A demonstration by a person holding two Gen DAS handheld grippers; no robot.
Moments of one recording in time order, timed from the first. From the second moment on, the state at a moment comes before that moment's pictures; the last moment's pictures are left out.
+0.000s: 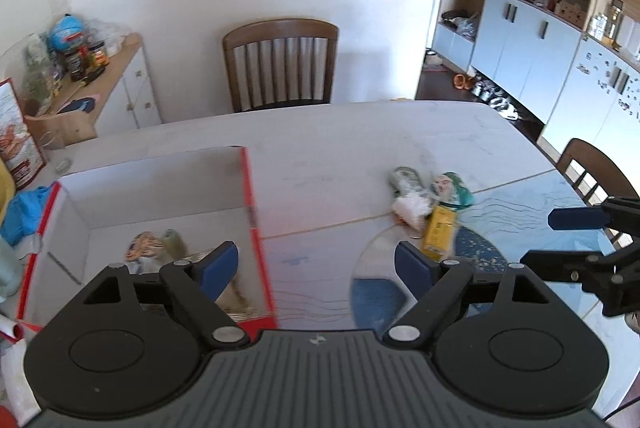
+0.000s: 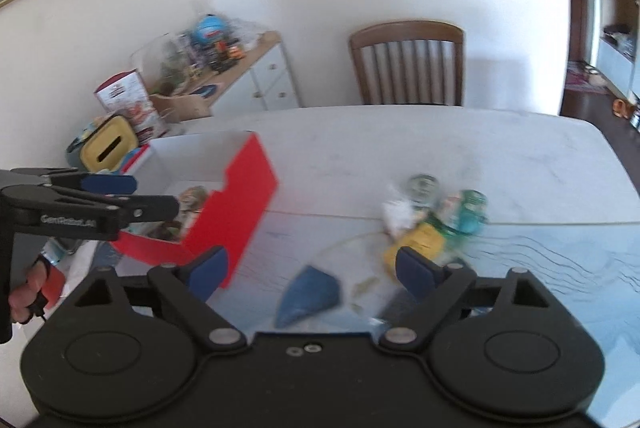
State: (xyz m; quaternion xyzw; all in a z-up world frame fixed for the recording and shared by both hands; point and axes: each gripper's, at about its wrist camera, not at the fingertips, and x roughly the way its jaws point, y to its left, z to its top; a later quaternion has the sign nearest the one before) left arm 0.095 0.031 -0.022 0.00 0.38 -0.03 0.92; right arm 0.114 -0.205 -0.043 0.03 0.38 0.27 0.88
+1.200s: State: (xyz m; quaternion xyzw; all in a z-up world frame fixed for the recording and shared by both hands) left arm 0.207 -0.112 -0.142 0.01 0.46 -0.09 0.89; right arm 0.148 -0.259 -0.165 -0.07 0.42 0.31 0.85
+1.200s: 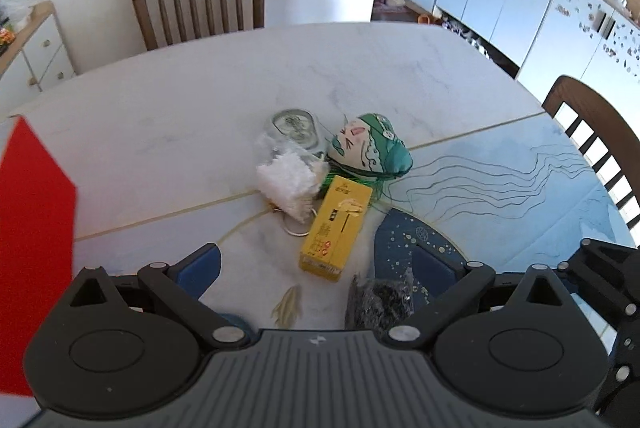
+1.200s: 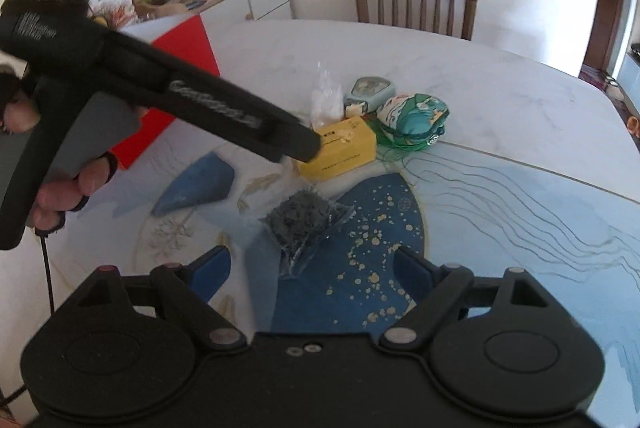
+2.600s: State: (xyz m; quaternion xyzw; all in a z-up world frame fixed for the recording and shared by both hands) left arm 0.243 -0.122 -0.180 0.00 0.49 -0.12 0.86; right arm 0.156 -0.230 -0.191 -0.11 0.39 0.34 0.85
